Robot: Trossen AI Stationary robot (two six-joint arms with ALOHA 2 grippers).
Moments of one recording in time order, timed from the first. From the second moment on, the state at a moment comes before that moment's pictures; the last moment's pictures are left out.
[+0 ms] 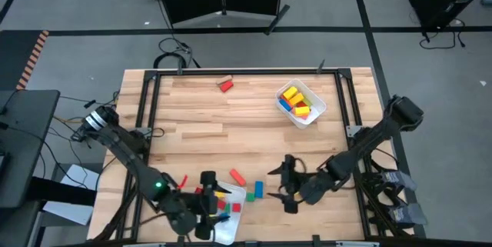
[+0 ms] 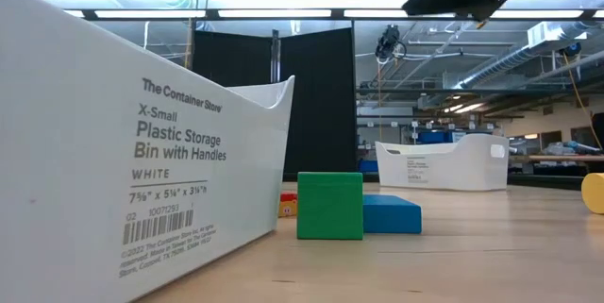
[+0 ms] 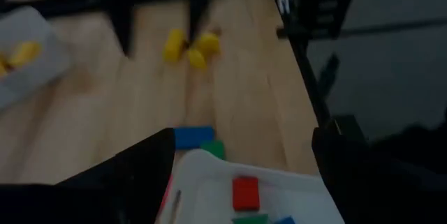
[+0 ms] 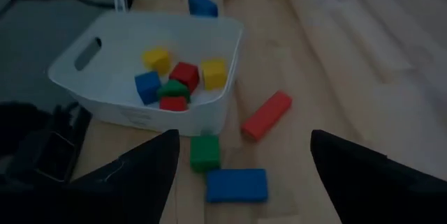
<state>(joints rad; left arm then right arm) -0.77 1.63 1.31 -0.38 -0.64 -0.39 0.64 1.54 0.92 -0.03 0.56 0.48</state>
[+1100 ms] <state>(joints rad) -0.81 1.13 0.58 0.57 -0.73 -0.08 0.55 2.05 1.23 -0.11 0.36 0.52</state>
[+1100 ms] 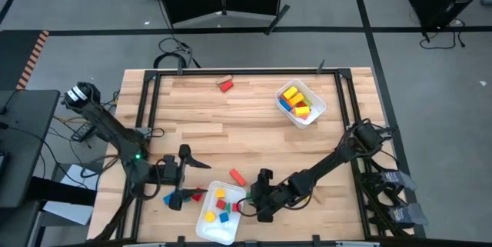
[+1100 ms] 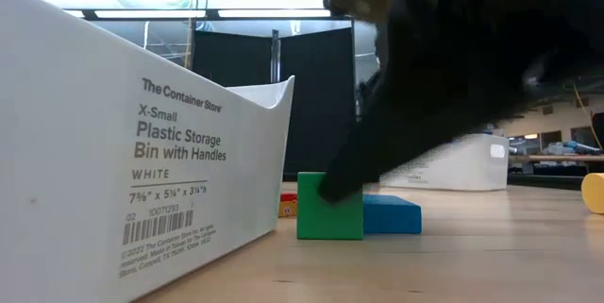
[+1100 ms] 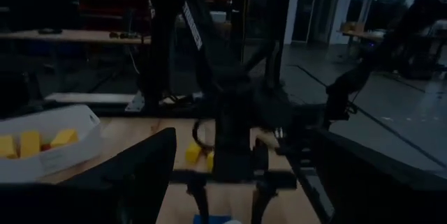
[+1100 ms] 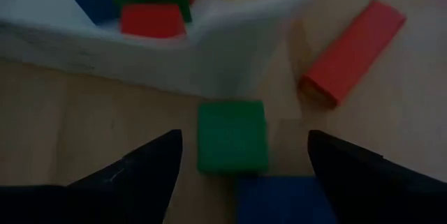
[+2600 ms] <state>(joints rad) -0.81 1.04 0.58 0.58 -0.90 -0.07 0.52 1.94 1.27 0.20 0.42 0.16</state>
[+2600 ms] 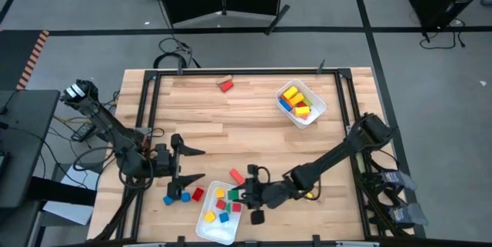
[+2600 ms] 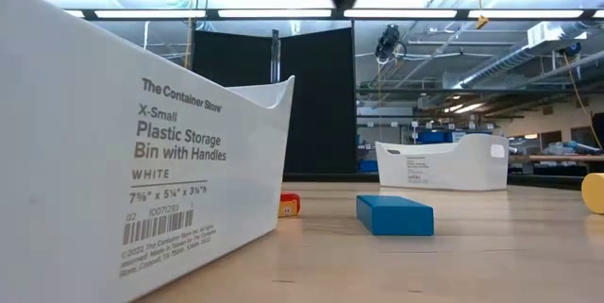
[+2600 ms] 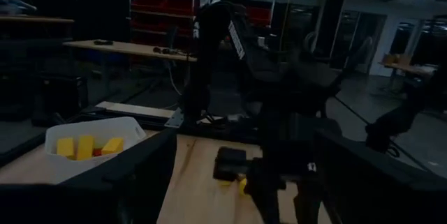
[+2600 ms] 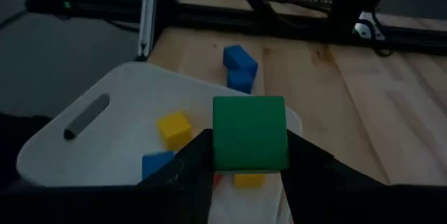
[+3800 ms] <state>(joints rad) -0.76 1.09 0.90 -0.41 -0.85 -0.68 0.55 1.43 0.89 0.12 0.90 0.28</state>
